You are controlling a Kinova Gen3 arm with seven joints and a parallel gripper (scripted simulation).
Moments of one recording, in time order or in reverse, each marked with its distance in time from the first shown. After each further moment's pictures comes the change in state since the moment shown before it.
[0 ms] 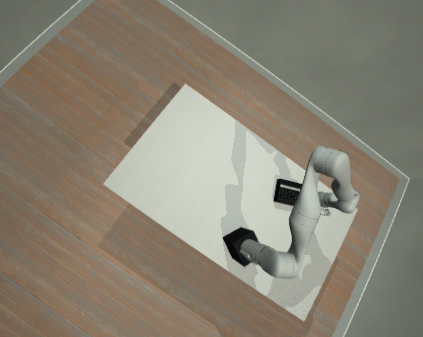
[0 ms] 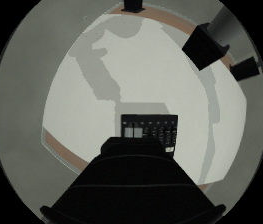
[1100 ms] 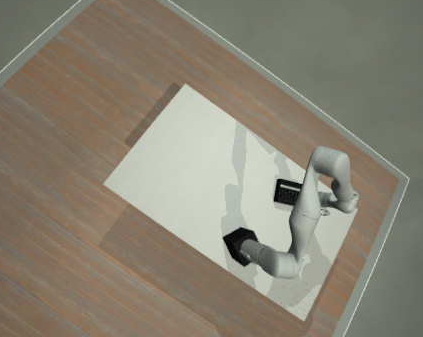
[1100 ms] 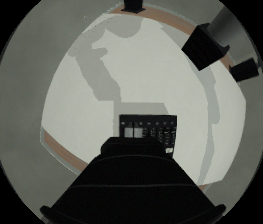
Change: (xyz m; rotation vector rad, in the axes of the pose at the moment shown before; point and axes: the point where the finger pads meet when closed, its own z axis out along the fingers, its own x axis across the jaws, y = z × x) arm 0.003 0.000 0.004 0.002 0.011 -0.006
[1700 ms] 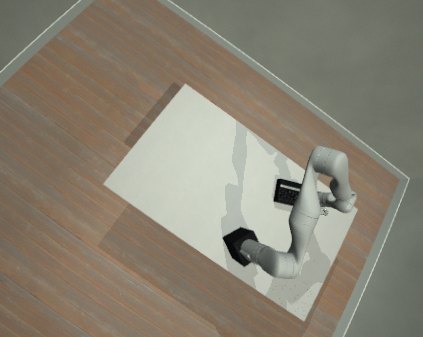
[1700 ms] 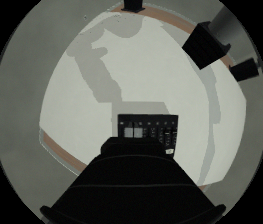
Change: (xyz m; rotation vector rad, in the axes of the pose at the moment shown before) arm 0.002 0.001 0.011 -0.003 0.006 0.000
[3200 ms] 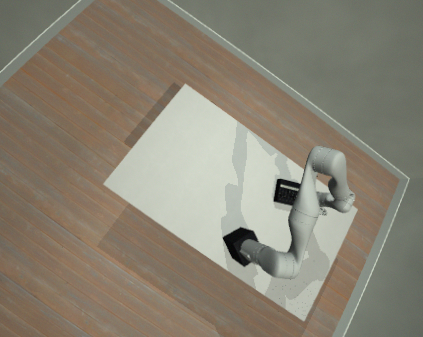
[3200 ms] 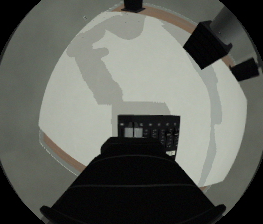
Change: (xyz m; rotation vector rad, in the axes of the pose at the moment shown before) arm -0.001 -0.001 0.009 0.004 -0.003 0.000
